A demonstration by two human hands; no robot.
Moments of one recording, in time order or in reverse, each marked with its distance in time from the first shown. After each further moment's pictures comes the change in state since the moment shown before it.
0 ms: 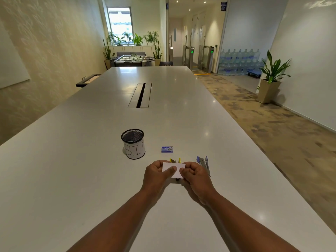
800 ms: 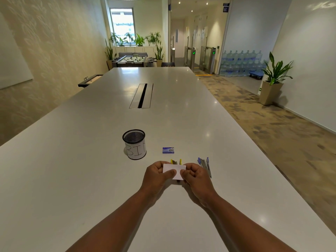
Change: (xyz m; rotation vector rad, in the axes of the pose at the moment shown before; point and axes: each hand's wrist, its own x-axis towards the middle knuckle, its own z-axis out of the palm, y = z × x) left_hand 0.001 0.001 -0.006 0.008 -0.050 -0.031; right_hand -0.002 0.002 0.001 -0.008 0.000 -0.031
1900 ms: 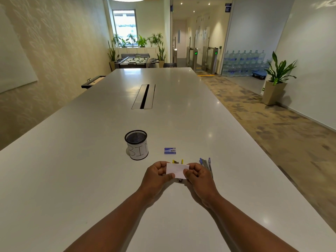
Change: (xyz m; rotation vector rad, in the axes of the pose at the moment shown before) left_hand -0.003 0.005 -0.009 0.021 -0.068 -0.005; right_hand 0.001 -0.001 -0.001 0.108 -0.012 -0.001
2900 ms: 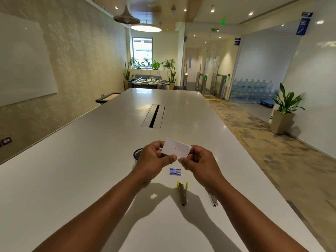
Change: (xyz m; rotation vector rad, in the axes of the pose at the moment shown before) left_hand -0.018 0.148 0.007 0.288 0.116 0.316; right_hand 0.012 -0.145 0.050 -0.395 -0.093 -0.244
